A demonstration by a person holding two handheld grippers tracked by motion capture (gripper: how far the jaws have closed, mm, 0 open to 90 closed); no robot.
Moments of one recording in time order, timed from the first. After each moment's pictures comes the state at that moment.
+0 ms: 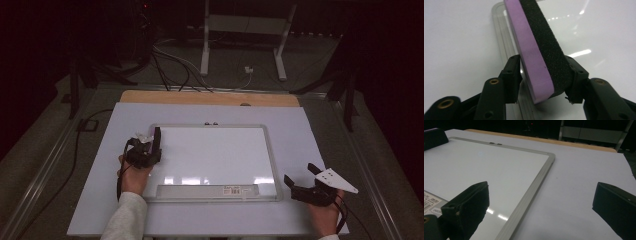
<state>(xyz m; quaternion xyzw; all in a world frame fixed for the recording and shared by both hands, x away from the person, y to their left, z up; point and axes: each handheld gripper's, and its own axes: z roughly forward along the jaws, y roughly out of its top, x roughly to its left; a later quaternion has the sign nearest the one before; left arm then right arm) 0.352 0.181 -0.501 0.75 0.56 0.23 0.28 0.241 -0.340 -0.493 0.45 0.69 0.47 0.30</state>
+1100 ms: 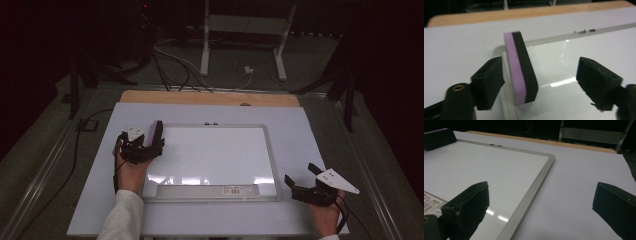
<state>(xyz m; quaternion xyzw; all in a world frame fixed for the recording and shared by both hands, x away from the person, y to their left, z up) 0.337 0.195 -0.460 0.70 0.53 0.26 0.41 0.240 -0.340 -0.492 0.45 0.69 0.48 0.30</state>
